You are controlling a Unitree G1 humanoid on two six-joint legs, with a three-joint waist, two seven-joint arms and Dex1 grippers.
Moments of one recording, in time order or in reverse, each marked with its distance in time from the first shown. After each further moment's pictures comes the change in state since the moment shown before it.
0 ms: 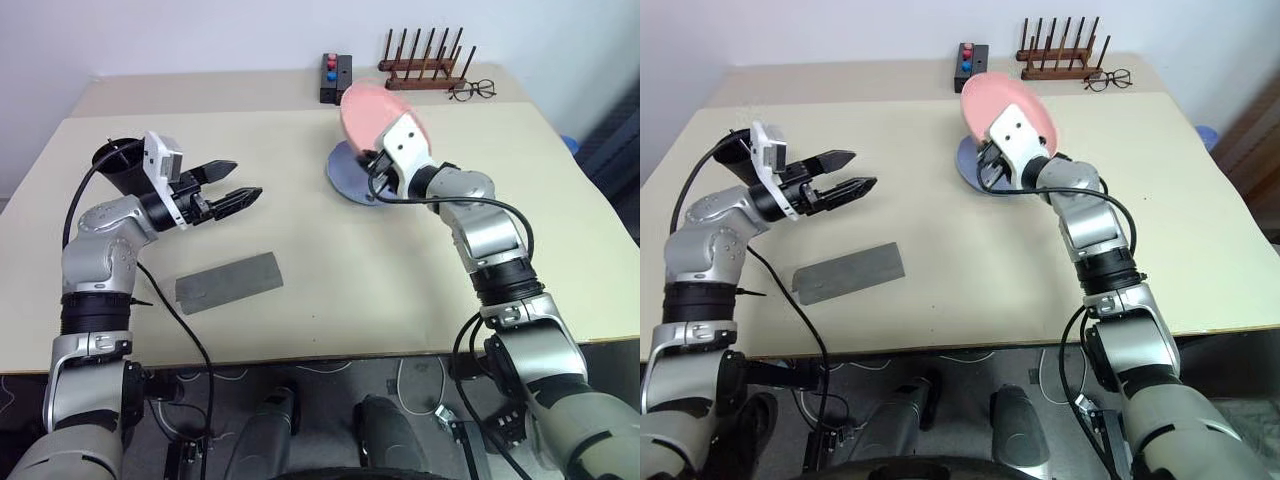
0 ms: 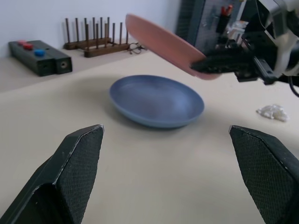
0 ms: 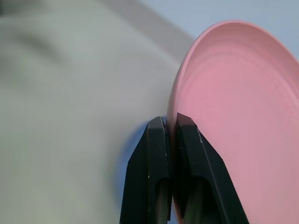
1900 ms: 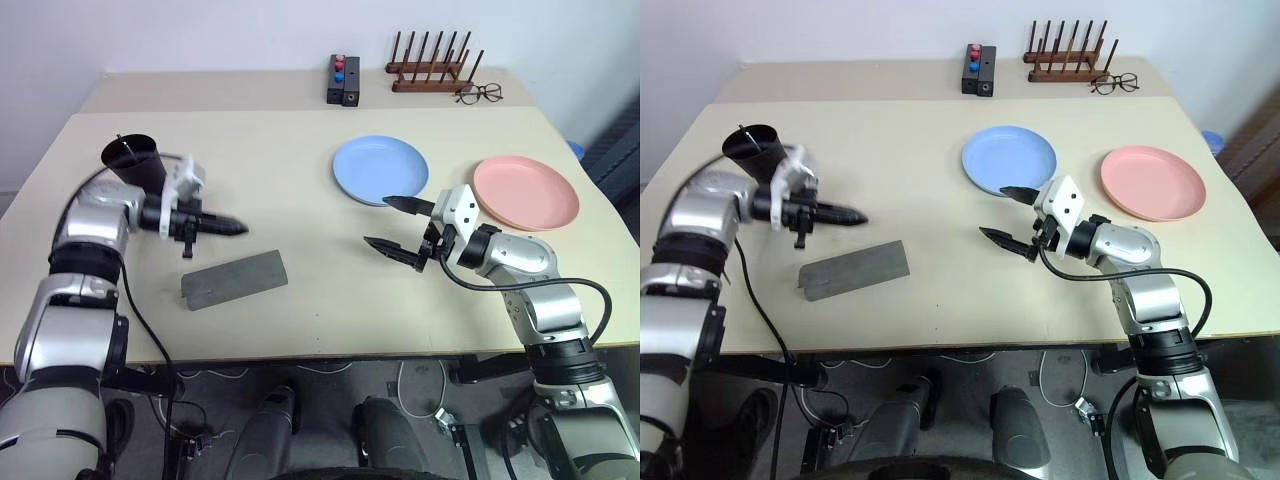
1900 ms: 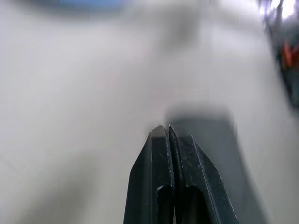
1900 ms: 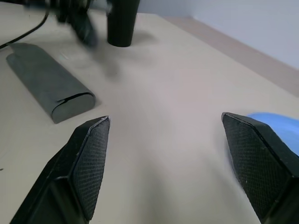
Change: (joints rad) left arm -0.413 0.126 -0.239 0.608 0.184 -0.144 -0.547; right arm 0.400 -0.178 -0.138 -0.335 0.306 -0.123 0.256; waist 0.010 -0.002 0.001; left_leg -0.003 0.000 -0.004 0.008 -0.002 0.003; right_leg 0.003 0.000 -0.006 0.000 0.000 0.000
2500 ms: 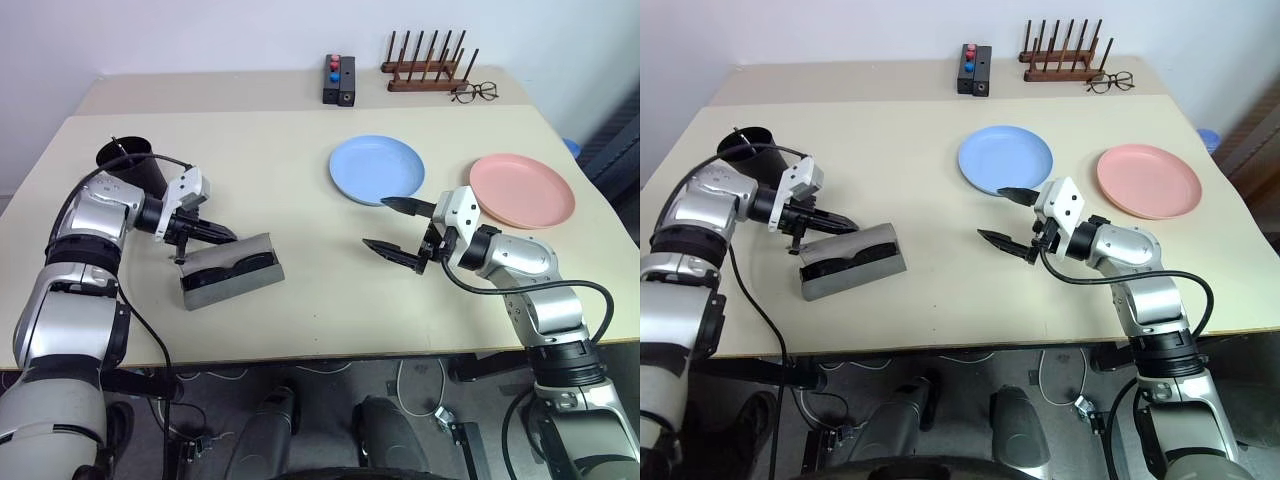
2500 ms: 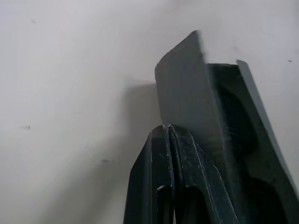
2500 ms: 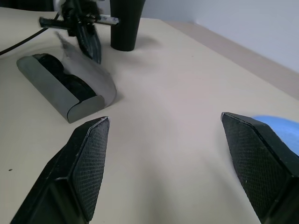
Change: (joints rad) left arm 0.054 0.009 -0.161 0.129 0.240 -0.236 0.000; right arm 0.045 -0.002 0.000 -0.037 0.024 -0.035 0.049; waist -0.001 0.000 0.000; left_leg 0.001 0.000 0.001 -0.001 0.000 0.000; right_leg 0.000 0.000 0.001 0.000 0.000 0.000
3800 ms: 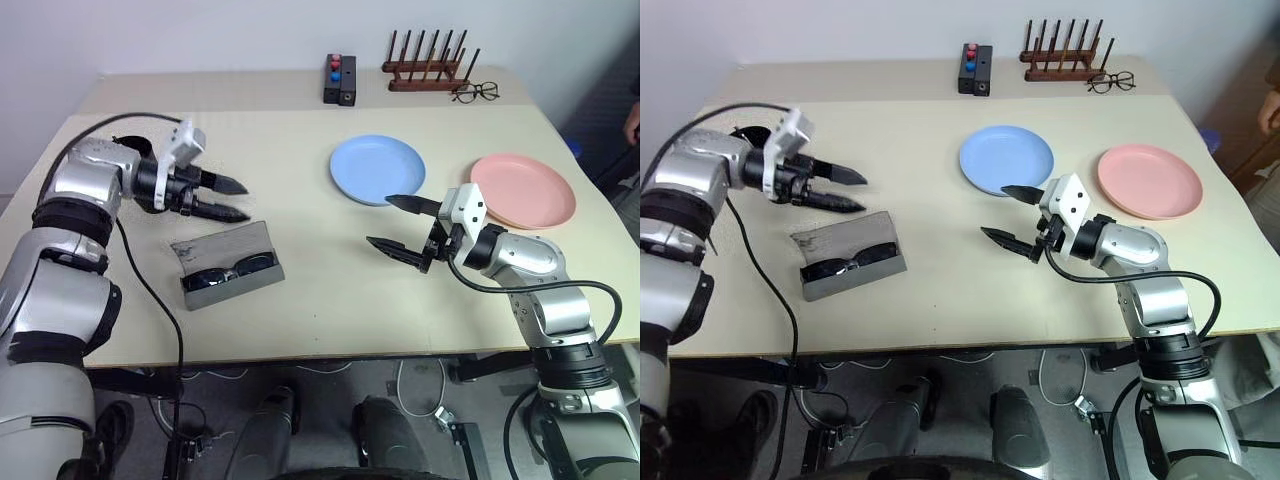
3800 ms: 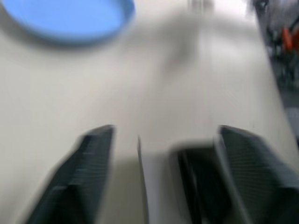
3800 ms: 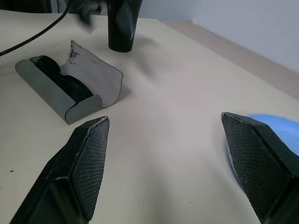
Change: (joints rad) left arm -0.256 0.042 -0.198 0.063 -0.414 0.103 0.000; right arm 0.007 -0.005 -0.026 -0.039 0.012 0.041 0.003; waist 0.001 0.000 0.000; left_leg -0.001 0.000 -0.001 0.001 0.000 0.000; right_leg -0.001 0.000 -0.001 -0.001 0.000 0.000
